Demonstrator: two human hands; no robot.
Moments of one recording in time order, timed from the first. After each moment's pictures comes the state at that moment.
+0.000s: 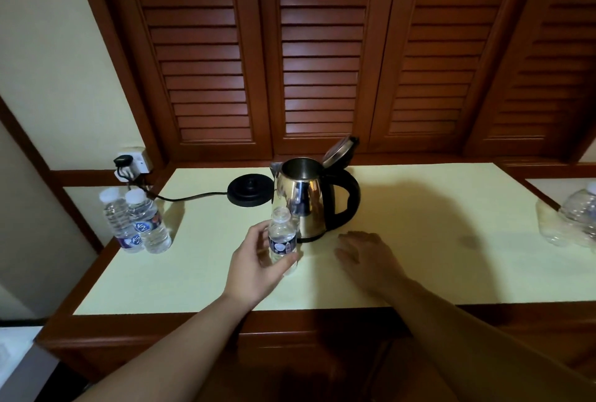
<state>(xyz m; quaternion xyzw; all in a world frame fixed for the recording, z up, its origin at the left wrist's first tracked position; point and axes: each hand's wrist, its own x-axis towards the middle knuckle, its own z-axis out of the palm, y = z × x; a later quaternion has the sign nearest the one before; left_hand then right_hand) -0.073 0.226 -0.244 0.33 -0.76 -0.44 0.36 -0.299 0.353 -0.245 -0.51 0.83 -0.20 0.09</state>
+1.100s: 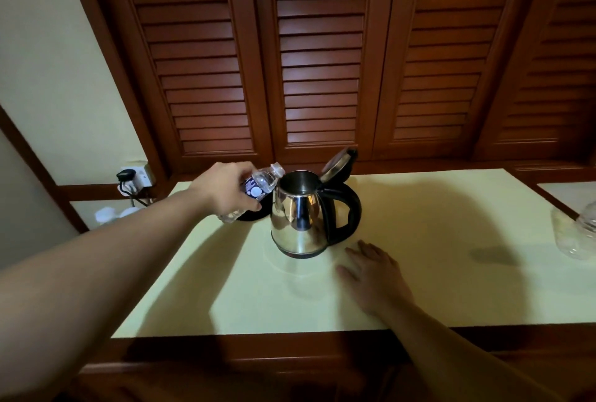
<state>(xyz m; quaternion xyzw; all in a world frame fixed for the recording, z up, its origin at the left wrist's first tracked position) -0.099 0.102 -0.088 0.35 -0.92 -0.12 0.12 -0.312 0.344 -0.271 -0.48 0.86 -0.16 0.06</state>
